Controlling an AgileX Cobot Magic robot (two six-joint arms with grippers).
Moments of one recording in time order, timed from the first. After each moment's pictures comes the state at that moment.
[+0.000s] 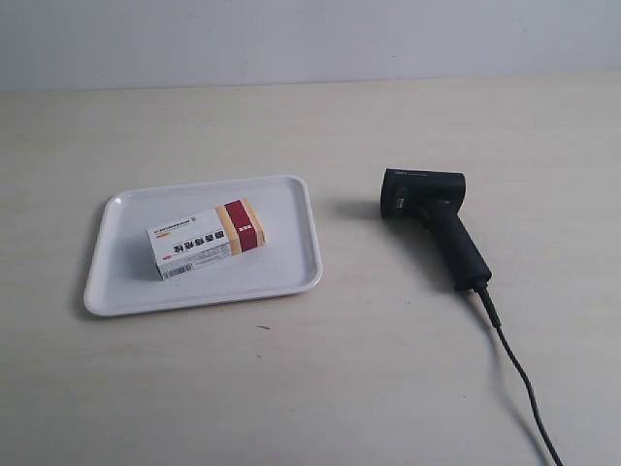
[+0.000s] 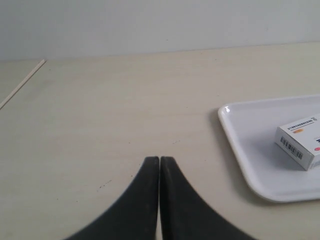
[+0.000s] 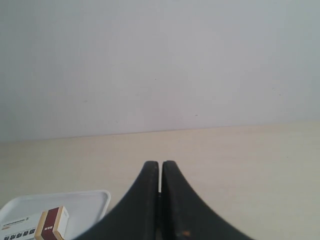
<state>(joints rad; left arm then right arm) 0.05 0.00 0.00 -0.02 0.37 0.13 0.43 0.42 -0.24 0.73 0.02 -0.50</state>
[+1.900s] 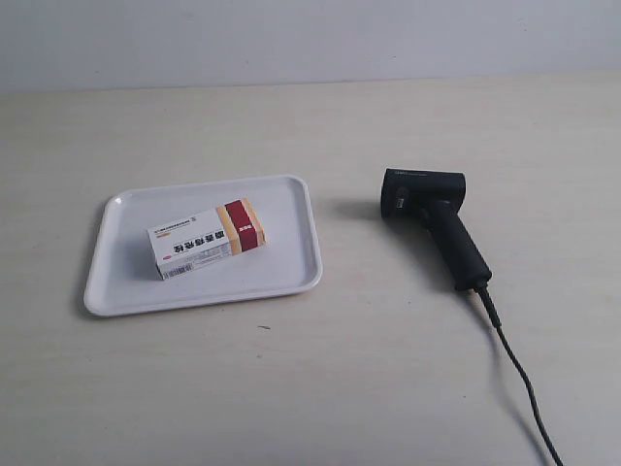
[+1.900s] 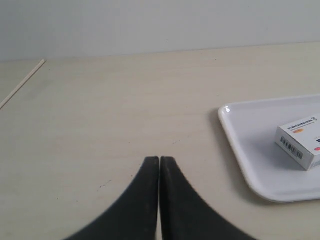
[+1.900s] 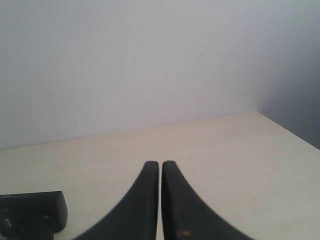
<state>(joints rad) 0.05 0.00 0.00 -0.02 0.37 0.13 -0.01 0.01 0.00 0.07 0.13 0.01</state>
